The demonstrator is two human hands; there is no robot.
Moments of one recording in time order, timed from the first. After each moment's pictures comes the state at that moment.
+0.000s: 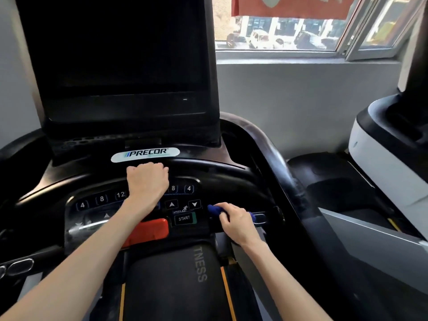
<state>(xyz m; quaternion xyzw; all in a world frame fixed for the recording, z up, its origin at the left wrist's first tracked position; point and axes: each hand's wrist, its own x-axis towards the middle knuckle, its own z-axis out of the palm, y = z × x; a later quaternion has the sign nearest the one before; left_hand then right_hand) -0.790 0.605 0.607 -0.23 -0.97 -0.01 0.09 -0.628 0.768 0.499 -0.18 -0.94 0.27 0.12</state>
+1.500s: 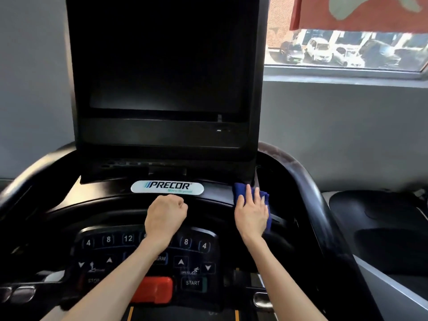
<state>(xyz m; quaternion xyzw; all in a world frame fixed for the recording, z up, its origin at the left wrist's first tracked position) -0.841 0.632 0.577 -0.13 -0.97 -0.18 0.03 -0.793 0.818 0.519 -0.35 -0.90 0.26 0.09</state>
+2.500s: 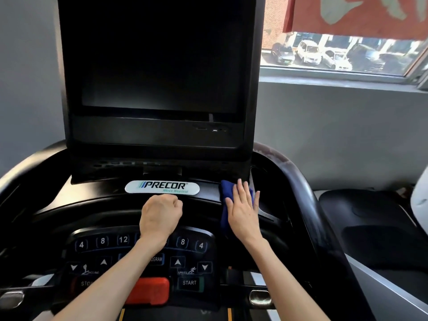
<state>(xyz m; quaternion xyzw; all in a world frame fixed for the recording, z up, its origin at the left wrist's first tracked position) -0.844 0.629 0.573 -0.14 -0.97 -0.20 0.06 -0.791 0.820 0.521 -0.17 -0.97 0.12 0.13</state>
